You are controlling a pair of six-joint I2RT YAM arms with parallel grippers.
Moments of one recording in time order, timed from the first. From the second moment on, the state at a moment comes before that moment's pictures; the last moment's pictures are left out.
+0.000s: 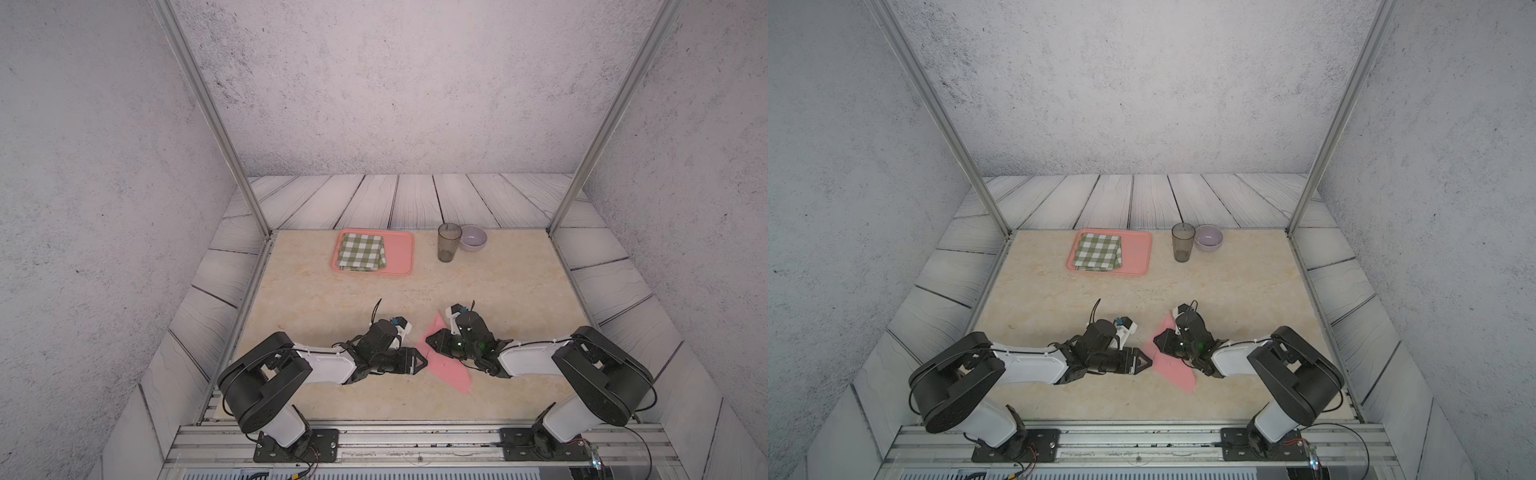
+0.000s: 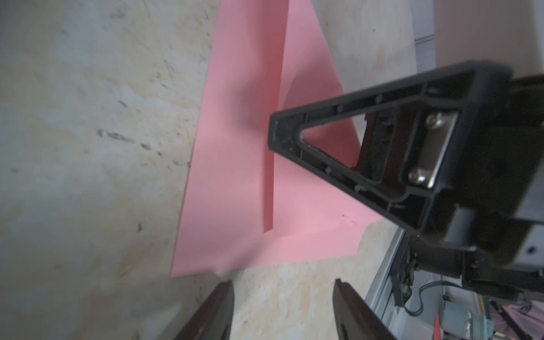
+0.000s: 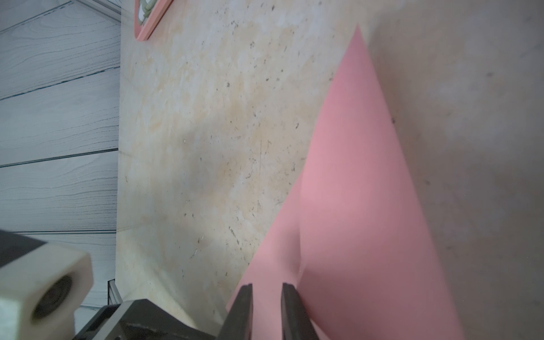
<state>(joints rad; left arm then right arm) -0.86 1.56 0.50 0.36 0.41 -0.80 0.69 1.56 0.47 0.41 -0.25 0.93</state>
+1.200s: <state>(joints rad) -0.90 1.73 0.46 0.76 0.33 -1.07 0.69 1.49 0.44 0.42 -0.23 0.92</state>
